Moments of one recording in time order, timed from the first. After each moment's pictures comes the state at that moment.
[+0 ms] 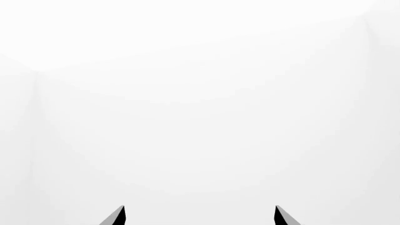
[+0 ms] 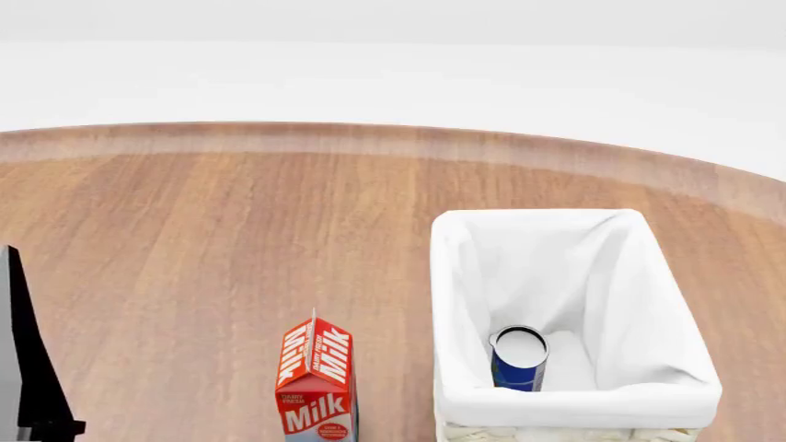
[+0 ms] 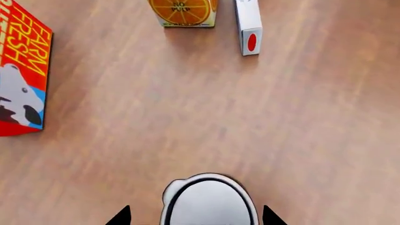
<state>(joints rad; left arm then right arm) -0.32 -0.91 0.64 0.94 -0.36 -0.20 -0.96 -0.03 0.56 -0.73 -0.47 1.02 0.83 0.58</state>
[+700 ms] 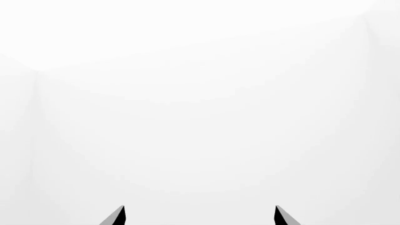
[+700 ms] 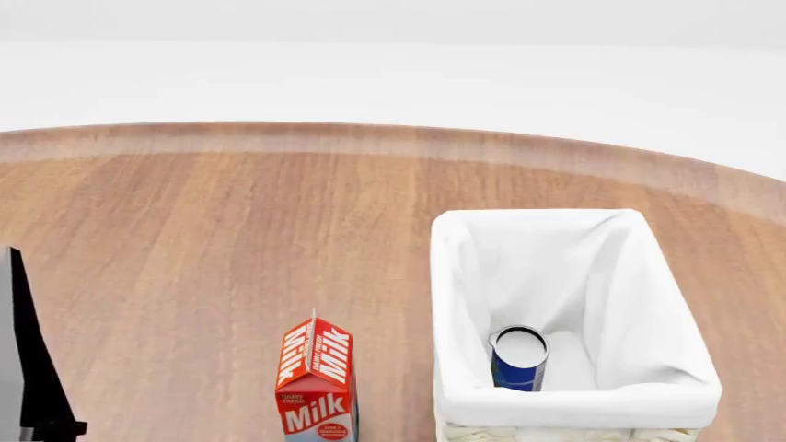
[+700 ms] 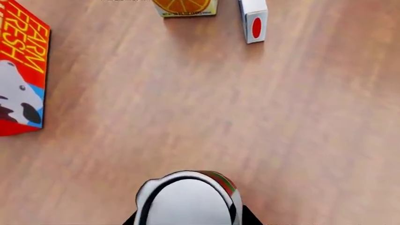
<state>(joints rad) -0.32 -0.90 0.64 0.93 -0.36 -0.19 -0.96 -0.05 0.55 -0.76 -0.41 0.99 0.76 0.54</state>
